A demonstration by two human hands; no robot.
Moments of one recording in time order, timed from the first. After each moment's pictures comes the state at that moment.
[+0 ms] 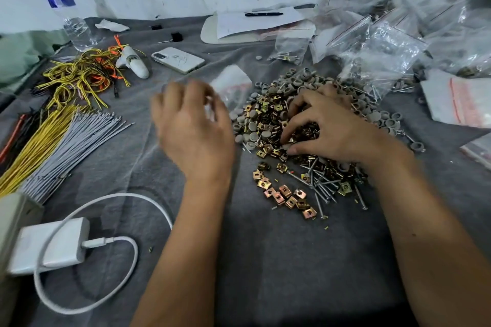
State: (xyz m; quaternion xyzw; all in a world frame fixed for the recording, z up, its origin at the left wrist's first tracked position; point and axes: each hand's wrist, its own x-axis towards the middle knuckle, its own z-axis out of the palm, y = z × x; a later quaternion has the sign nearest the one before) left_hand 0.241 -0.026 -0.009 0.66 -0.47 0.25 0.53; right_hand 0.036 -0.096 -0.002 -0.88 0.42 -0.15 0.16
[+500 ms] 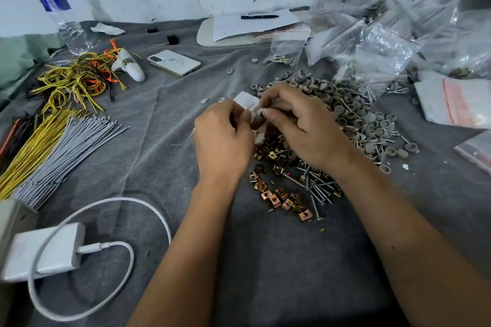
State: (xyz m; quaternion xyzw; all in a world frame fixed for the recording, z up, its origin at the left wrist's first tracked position) left_hand 0.225 -0.039 -0.022 0.67 -0.54 -0.06 0.50; right_hand 0.070 -0.083 -0.013 -0.82 0.26 -0.42 0.30
